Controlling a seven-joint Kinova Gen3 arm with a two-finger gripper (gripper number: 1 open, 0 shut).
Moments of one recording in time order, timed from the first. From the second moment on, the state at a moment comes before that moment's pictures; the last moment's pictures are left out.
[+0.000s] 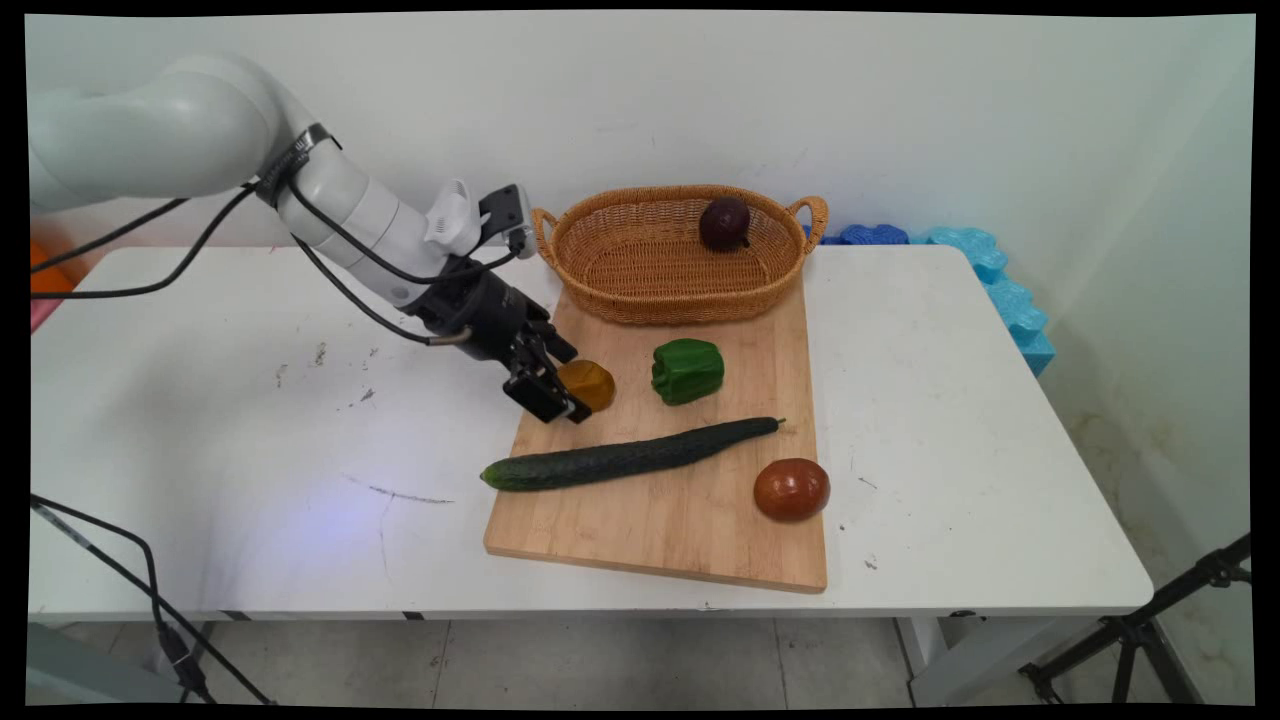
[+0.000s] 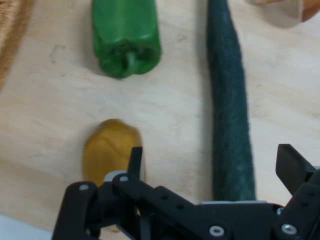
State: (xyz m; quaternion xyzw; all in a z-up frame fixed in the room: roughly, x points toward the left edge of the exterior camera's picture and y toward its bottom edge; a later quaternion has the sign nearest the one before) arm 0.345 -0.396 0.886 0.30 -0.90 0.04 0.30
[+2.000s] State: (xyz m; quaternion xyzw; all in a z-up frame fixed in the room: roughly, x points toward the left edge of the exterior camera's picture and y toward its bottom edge) arm 0.309 -0.394 0.835 0.25 -0.92 0.06 0.30
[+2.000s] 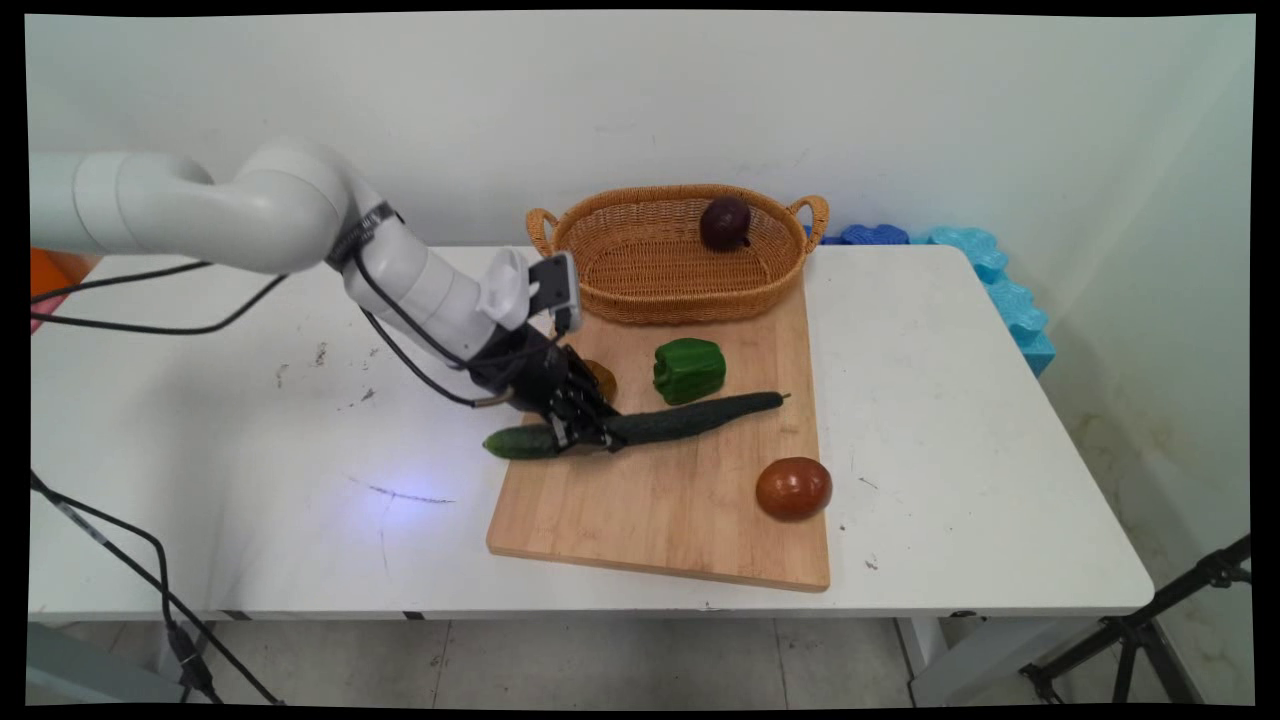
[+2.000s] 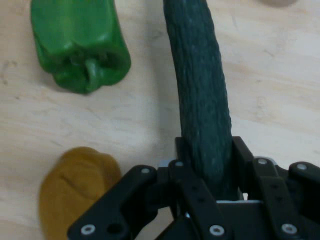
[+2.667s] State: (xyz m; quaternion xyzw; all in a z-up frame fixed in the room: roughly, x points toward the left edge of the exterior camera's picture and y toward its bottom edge) arm 0.320 -0.419 0.924 0.21 -0.92 0.12 0.32
